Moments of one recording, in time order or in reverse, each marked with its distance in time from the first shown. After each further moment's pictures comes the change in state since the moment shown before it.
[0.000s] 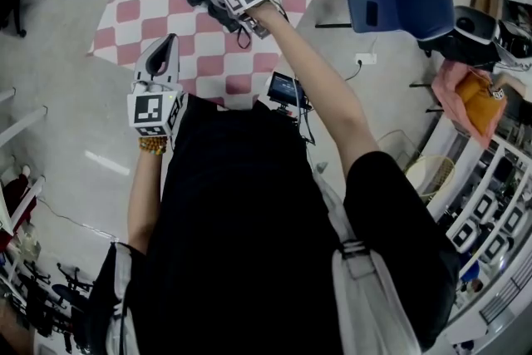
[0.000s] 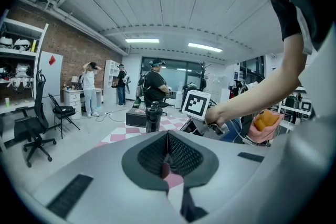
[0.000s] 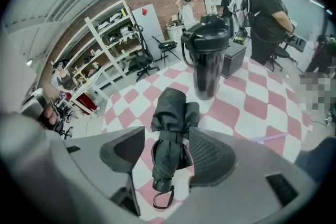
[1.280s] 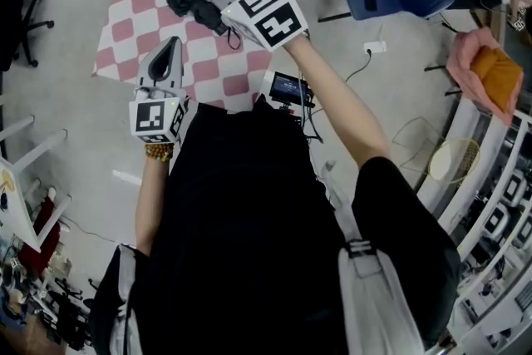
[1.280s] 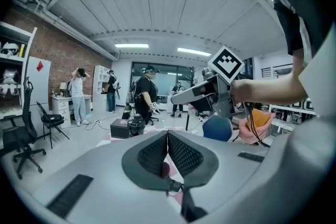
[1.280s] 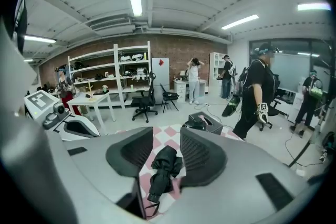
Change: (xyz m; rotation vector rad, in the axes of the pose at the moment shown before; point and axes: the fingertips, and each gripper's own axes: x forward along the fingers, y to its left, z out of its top) left arm 0.014 -0.056 0.038 0.047 -0.042 -0.101; right arm -0.199 0.047 0.063 -0.252 -0.532 -0.098
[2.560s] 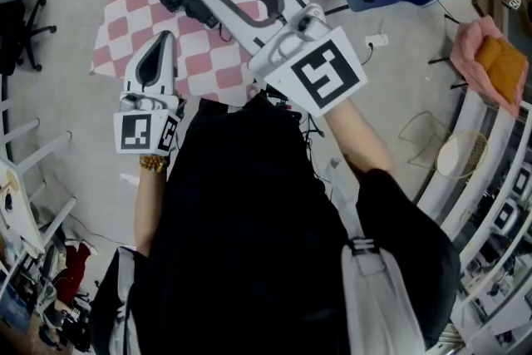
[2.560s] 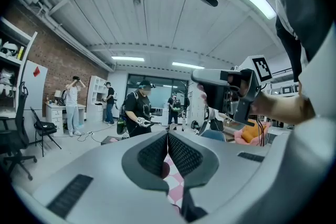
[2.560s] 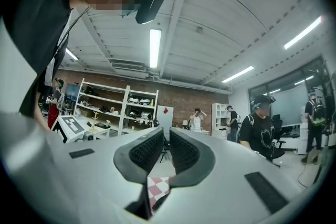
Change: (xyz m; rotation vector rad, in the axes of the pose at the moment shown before) left arm -0.029 -0.053 0.071 0.016 -0.147 -0.047; right arm -0.174 0.060 0.105 -0.109 -0.637 -0.006
